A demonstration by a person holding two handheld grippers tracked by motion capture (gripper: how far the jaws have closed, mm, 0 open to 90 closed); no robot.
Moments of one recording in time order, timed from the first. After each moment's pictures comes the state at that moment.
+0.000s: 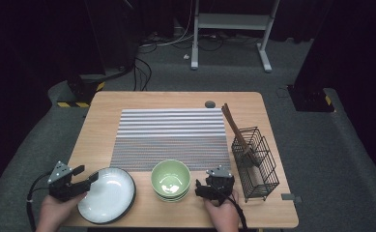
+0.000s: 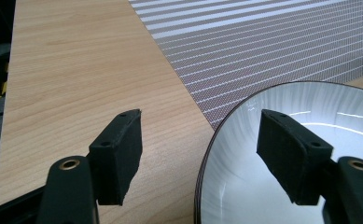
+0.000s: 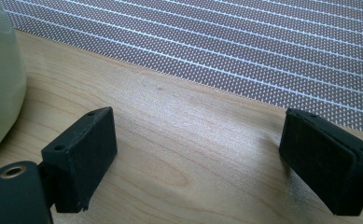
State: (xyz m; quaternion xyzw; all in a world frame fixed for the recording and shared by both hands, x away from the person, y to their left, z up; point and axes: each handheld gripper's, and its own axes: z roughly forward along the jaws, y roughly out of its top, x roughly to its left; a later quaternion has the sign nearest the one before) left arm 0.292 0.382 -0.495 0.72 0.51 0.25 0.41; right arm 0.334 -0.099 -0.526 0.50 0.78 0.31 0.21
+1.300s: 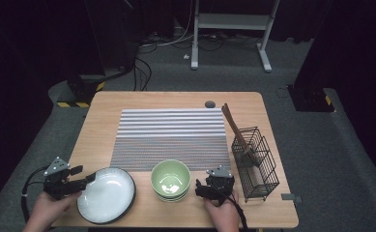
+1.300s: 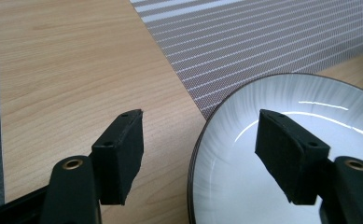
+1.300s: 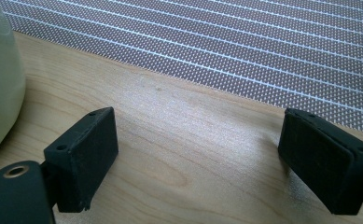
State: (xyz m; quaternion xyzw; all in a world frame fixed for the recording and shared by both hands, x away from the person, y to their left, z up) left arm 0.296 0.387 -0.471 0.75 0.51 0.19 0.37; right arm 0.334 -0.098 -0.526 0.51 0.77 0.32 0.21
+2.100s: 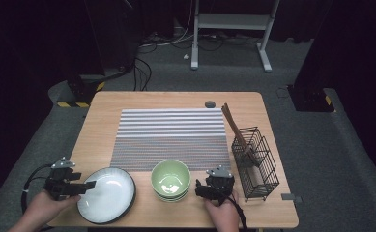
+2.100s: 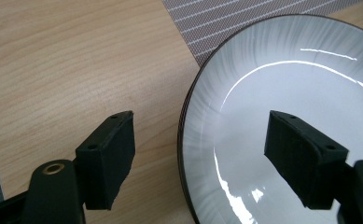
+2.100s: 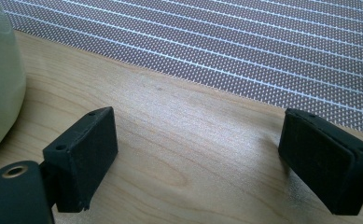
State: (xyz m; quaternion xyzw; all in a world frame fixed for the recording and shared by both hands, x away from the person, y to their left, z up) left arm 0.302 0.384 -0.464 0.79 0.53 0.11 0.28; right arm 0.334 -0.099 -0.526 0.50 0.77 0.31 0.21
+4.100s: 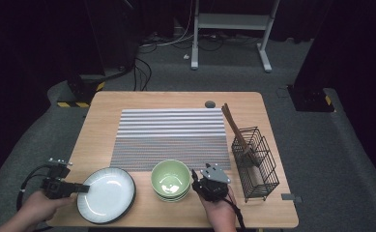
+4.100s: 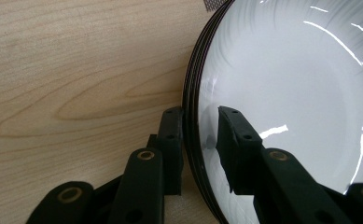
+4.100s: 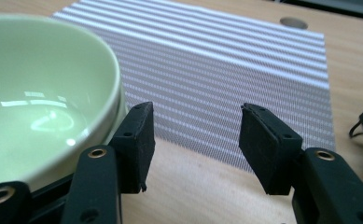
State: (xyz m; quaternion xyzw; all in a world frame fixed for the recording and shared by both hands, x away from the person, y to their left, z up) left arm 0.311 0.405 -0.475 0.77 0.59 -0.02 0.25; right arm 0.309 -0.078 -0.470 0.45 0.75 0.40 0.27
